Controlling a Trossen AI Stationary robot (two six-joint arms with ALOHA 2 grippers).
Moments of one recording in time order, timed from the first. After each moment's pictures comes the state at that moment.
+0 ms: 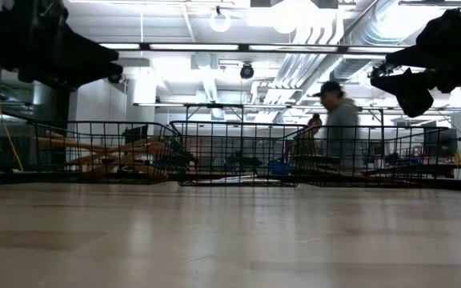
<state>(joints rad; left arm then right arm) -0.40 0.66 0.10 0.61 -0.71 -0.05 0.08 0.07 0.01 0.04 0.12 0.34</state>
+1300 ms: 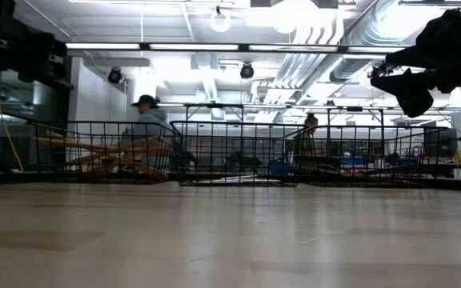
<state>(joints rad) -0.40 0.01 0.02 0.00 -0.01 0.10 0.08 0.07 0.01 0.04 0.13 0.34</state>
